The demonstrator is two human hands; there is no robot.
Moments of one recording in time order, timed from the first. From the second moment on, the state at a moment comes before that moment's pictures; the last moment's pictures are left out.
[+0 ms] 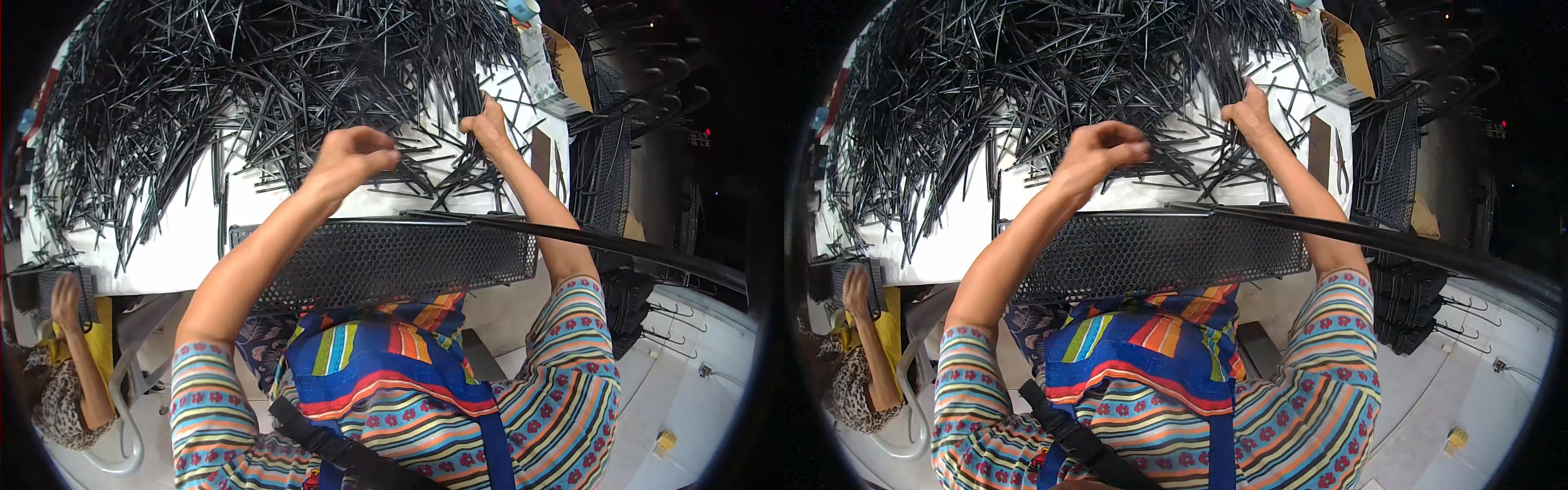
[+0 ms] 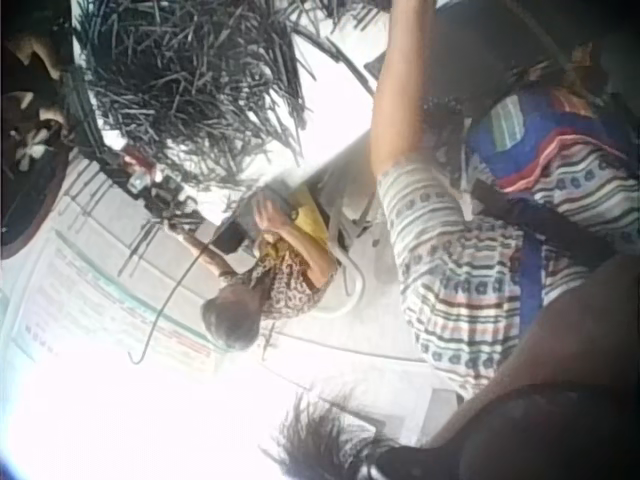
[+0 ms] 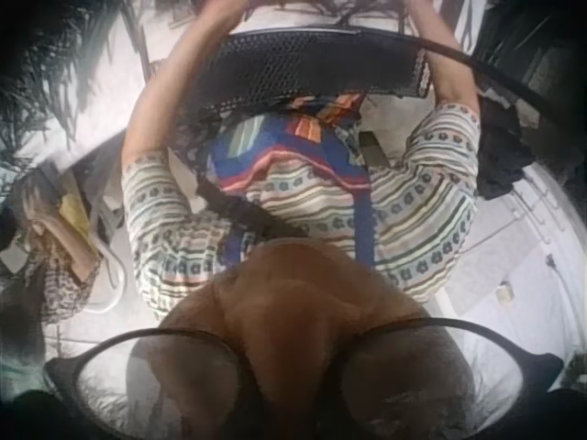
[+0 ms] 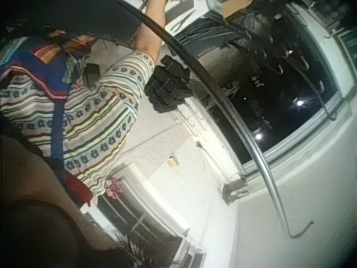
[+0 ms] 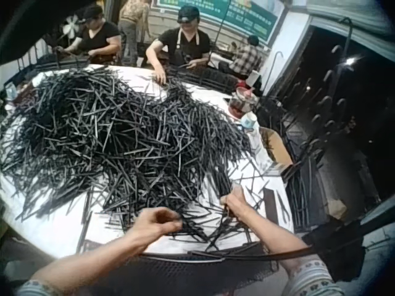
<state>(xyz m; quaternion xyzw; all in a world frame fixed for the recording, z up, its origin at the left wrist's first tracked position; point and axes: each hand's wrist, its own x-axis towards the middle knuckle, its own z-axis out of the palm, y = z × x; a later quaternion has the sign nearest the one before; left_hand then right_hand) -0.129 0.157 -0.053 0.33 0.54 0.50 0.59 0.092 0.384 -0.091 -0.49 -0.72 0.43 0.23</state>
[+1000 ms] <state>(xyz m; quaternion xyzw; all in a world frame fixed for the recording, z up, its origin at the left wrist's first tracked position) -0.099 0.241 -0.015 0.06 0.34 0.84 0.42 -0.031 0.290 -0.020 -0.38 -0.35 0.77 0.38</state>
